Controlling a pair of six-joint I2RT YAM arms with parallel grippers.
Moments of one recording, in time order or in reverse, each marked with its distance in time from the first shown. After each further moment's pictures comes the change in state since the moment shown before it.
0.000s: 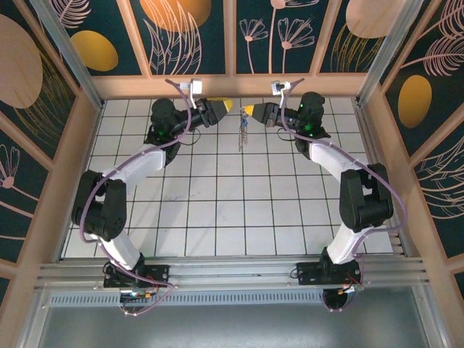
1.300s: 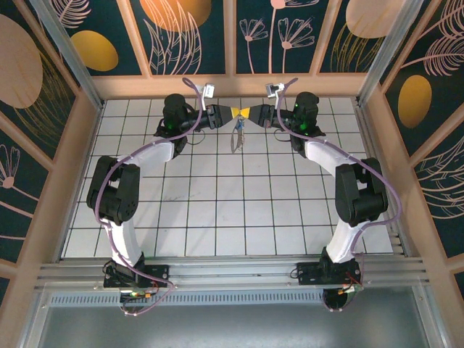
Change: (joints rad) left arm 0.006 0.166 0.101 -0.069 0.148 -0.006; right arm 0.021 0.053 0.024 0.016 -0.035 0.065
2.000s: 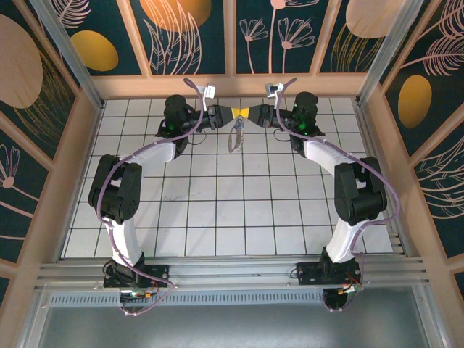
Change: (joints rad) left arm -0.009 0.016 0.000 0.045 0.018 -0.023; right arm 0.002 0.011 0.006 -0.001 0.003 0.000
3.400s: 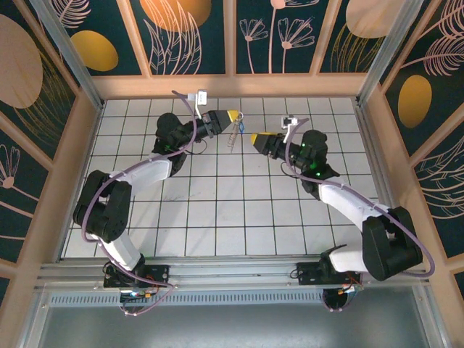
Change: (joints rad) left arm -0.071 -0.208 -0.243 0.285 -0.163 -0.213; right arm 0.116 -0.485 -0.499 -0.117 0.535 -0.272
